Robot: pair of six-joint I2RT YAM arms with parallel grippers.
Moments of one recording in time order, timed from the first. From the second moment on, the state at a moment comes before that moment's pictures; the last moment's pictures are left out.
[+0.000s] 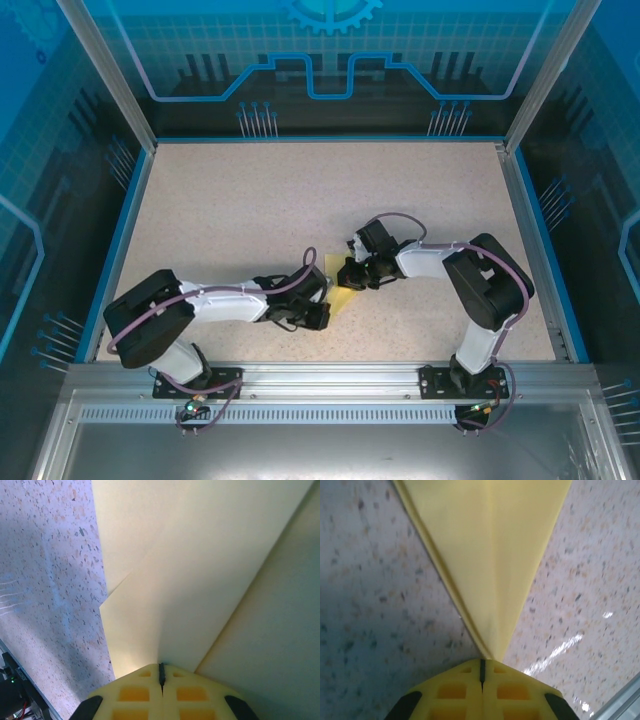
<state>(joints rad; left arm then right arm) -0.92 1.53 0.67 -0.24 0.21 -0.69 0.58 1.77 0.83 -0.17 -0.50 0.70</state>
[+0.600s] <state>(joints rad) -0.85 1.39 0.80 -0.48 0.26 -0.68 0.58 1.77 0.83 -0.15 -0.52 0.69</state>
